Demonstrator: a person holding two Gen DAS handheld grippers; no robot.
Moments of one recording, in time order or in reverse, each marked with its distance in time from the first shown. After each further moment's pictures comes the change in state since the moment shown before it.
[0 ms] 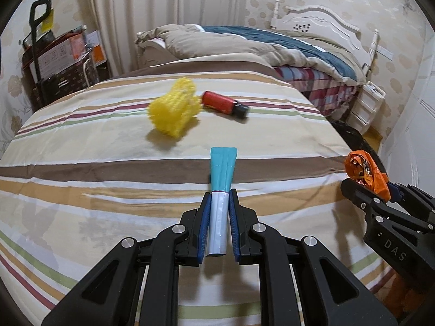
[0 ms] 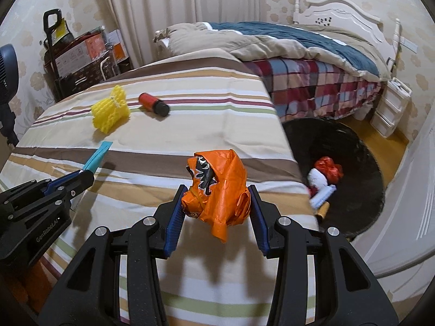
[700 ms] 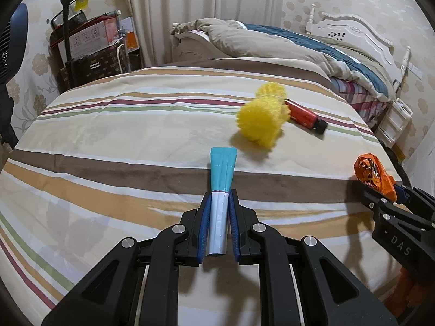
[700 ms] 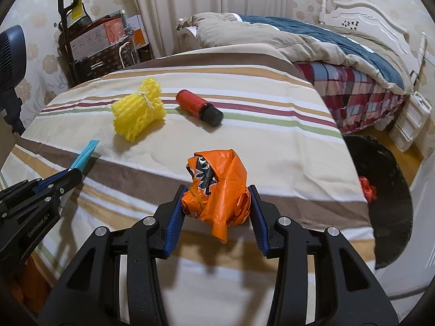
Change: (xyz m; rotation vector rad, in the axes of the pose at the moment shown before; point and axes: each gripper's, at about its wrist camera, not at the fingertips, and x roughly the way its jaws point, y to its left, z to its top) left arm 0.009 0.077 0.008 -0.115 0.018 0.115; right arm 0.045 0.065 0.029 -0.092 0.050 0.068
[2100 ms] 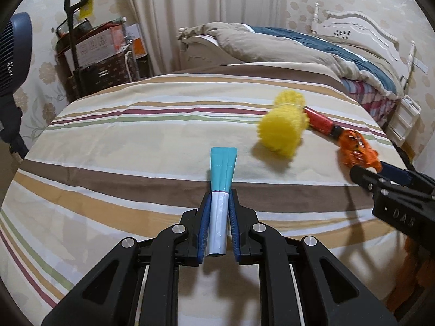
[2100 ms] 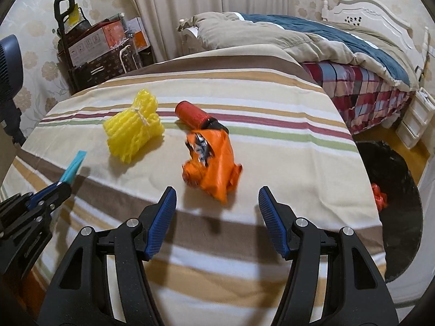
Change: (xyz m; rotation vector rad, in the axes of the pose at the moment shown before) left arm 0.006 0.013 0.011 0.015 -0.017 0.081; right arm 0.025 0.006 0.025 0.022 0.004 0.035
